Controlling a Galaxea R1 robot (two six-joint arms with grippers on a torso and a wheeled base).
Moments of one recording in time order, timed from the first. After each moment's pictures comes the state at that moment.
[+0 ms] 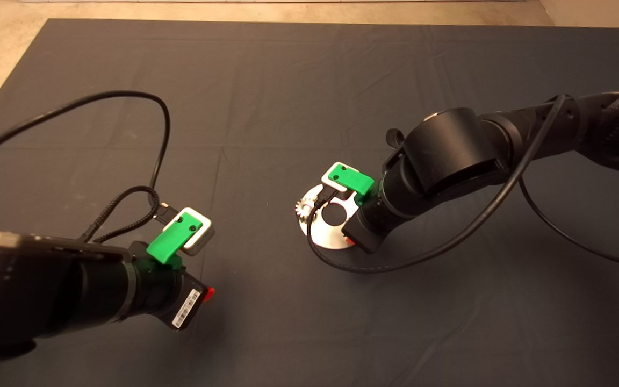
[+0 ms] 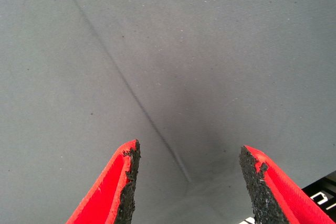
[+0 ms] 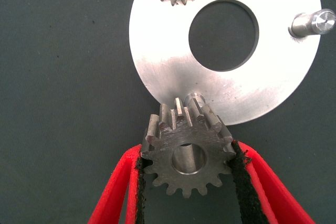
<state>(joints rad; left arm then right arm) -0.29 2.17 -0.36 0.70 1.53 -1.26 0.34 2.74 -0.89 -0.46 -1.53 1.00</state>
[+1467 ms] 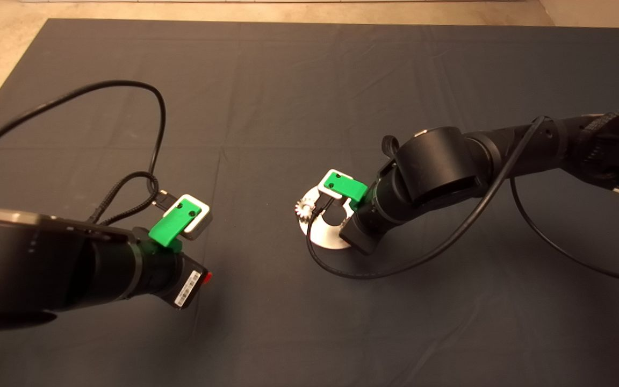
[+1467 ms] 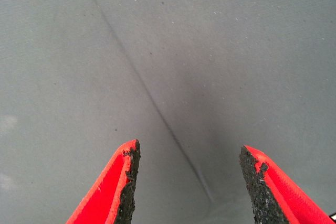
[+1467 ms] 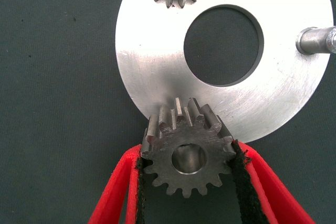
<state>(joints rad) -0.29 2.17 -0.42 0.73 1.53 -1.22 0.28 2.74 -0.93 -0.54 -1.53 0.89</state>
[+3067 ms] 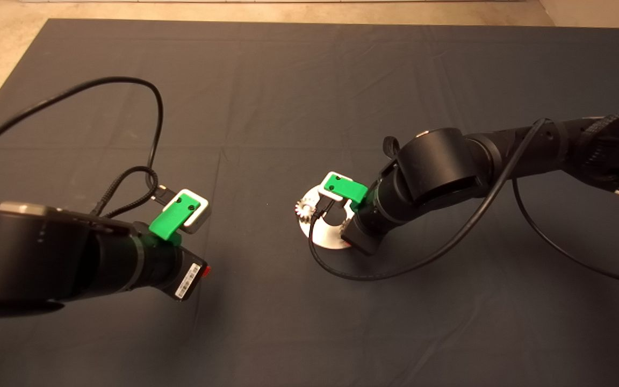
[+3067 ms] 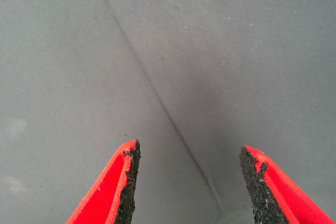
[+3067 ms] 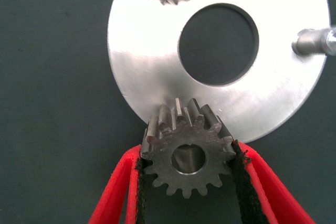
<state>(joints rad) -0.29 2.17 -0.45 0.73 1.53 -1.21 0.28 2.73 -0.93 -0.54 -1.52 0.84</state>
